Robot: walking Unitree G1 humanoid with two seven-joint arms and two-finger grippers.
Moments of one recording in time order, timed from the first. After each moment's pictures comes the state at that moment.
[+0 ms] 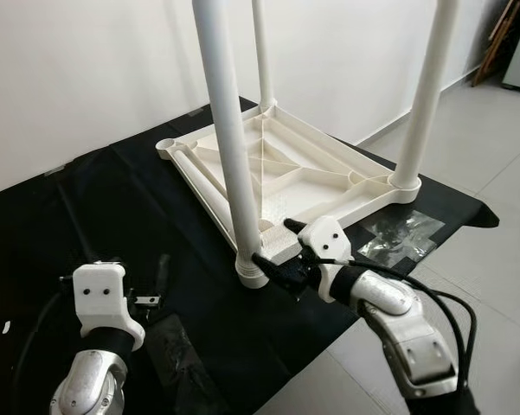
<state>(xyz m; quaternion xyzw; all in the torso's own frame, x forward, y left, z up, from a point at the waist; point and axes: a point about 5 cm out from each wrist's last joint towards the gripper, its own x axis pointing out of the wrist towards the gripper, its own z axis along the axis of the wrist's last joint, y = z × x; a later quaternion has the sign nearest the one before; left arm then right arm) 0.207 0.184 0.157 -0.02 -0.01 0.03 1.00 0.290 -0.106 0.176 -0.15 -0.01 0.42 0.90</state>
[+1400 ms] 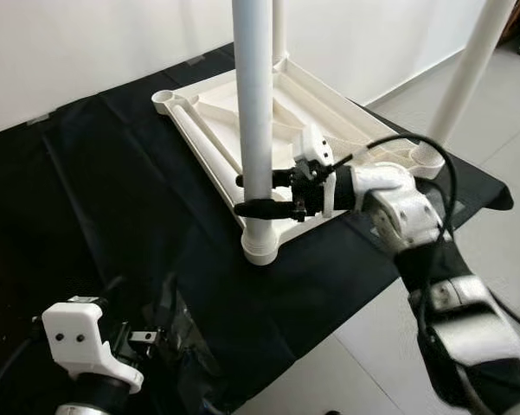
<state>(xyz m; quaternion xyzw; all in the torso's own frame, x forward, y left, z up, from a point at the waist) 0.156 0.159 0.171 -0.10 -0.05 -0.07 0.99 0.346 -0.097 0.241 -0.12 -0.04 0.59 0.80</state>
